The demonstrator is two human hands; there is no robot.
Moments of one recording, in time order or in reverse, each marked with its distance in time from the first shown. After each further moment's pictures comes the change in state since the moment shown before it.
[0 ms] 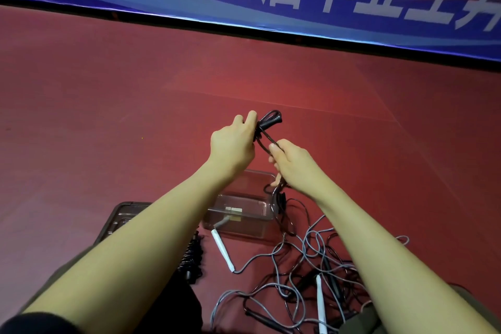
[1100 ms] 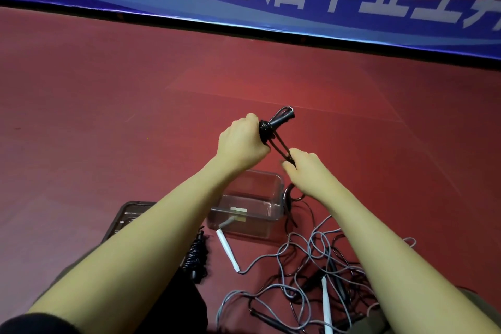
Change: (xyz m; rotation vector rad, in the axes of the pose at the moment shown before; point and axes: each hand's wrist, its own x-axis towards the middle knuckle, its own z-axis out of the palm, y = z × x) left_hand 0.001 0.003 -0.014 -0.280 -0.052 -0.064; right_hand 0.011 0.029 0.000 -0.437 -0.010 0.027
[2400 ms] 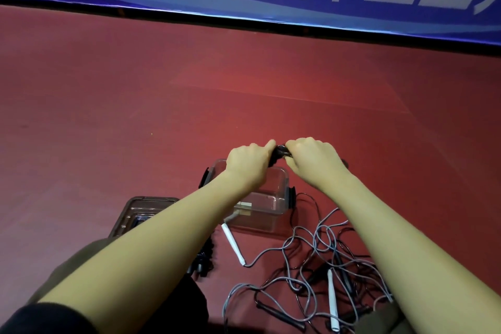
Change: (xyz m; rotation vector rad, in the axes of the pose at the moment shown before) left_hand -0.021 -0.013 0.041 0.451 -0.236 0.190; right_hand 0.001 -0.012 -0.011 -0.600 0.102 -0.244
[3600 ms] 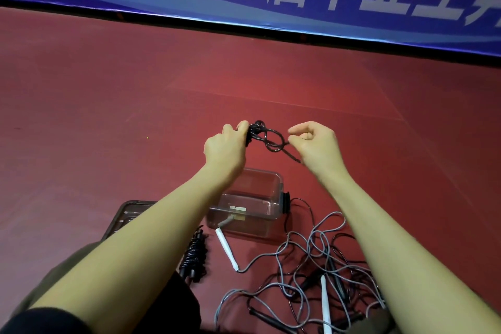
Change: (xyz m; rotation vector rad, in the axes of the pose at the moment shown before) left_hand 0.012 -0.023 -0.014 -0.057 0.148 -0.278; right_hand 0.000 0.006 -0.017 1.152 0.309 0.471
